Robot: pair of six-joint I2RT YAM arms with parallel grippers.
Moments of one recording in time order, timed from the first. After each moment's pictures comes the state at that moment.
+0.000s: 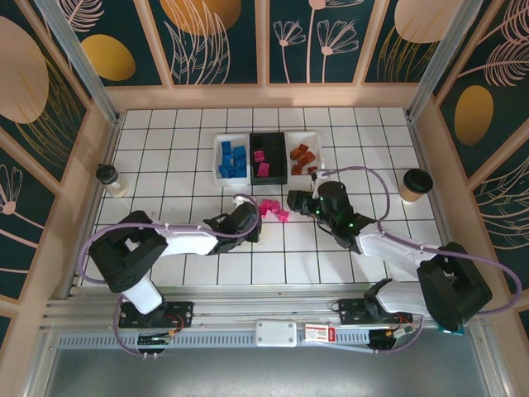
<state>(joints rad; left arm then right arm) -0.89 1.64 0.69 0.06 -0.24 -0.65 0.62 1.24 0.53 0.23 0.04 0.52</state>
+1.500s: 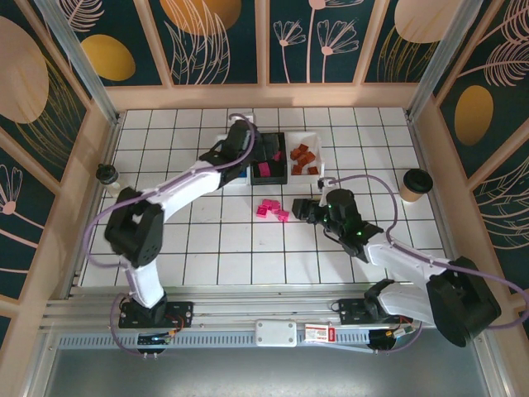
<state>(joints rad) -0.62 1.78 1.36 -0.08 -0.19 -0.53 0.60 1.16 0.45 0.19 -0.04 0.52</state>
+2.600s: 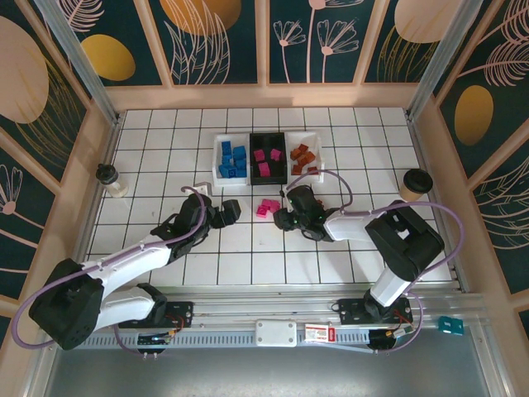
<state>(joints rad) -0.62 1.18 0.48 0.05 -0.14 -0.73 0.73 1.65 0.67 0.16 -0.04 0.36</state>
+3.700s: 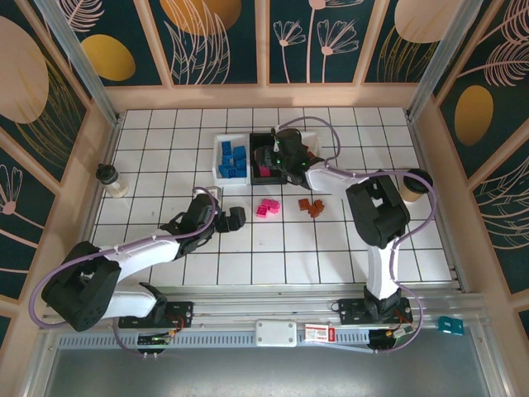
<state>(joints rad) -0.63 1.32 0.49 0.10 -0.06 -0.64 0.59 1.98 1.35 0.07 -0.03 0.46</state>
